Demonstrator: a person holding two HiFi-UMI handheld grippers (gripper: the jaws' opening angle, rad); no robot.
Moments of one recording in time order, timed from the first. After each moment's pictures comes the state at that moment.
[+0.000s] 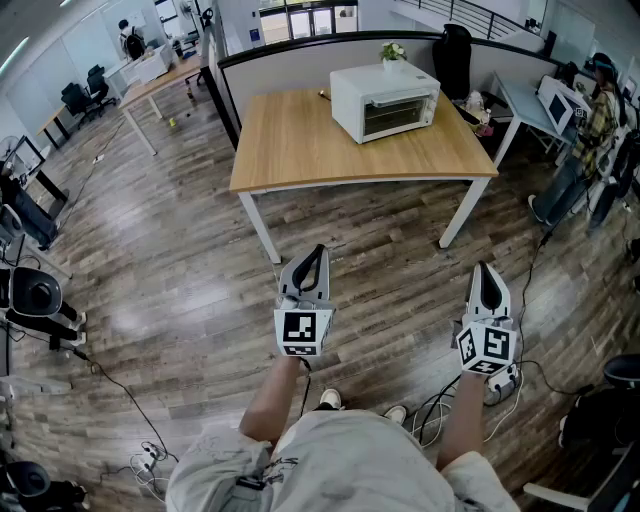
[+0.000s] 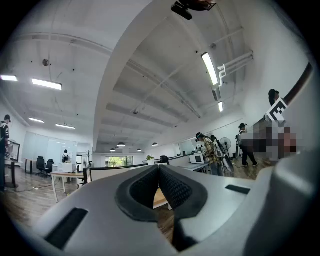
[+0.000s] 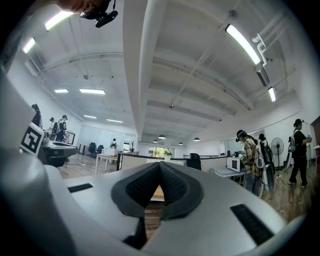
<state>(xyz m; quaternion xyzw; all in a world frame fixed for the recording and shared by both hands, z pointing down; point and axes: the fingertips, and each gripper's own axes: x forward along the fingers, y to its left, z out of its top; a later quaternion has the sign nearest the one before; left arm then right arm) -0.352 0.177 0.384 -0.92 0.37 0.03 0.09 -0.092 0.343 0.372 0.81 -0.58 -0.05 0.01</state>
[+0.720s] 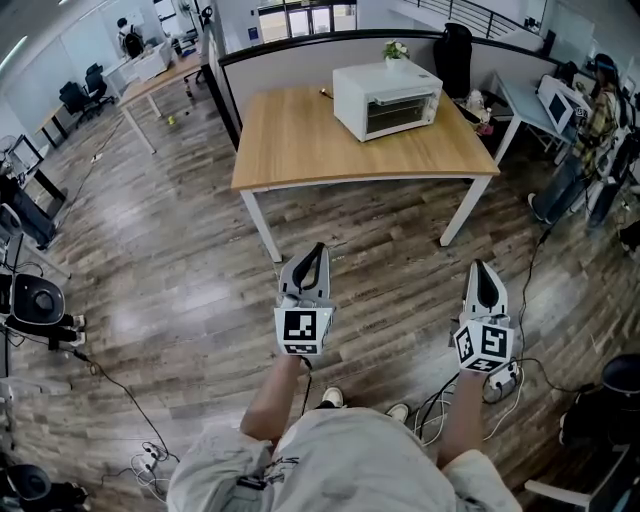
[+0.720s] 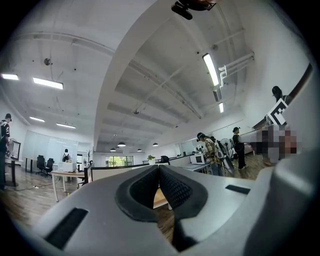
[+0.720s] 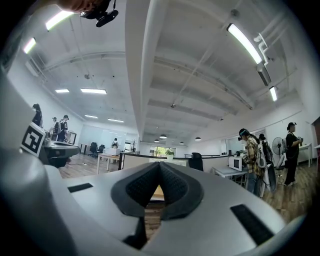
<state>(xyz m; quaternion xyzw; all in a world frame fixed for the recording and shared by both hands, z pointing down) -0.365 0.169 0.386 -0.92 0.37 0.03 0.08 -0.111 0.332 0.375 0.81 -0.59 -0.05 0.01</state>
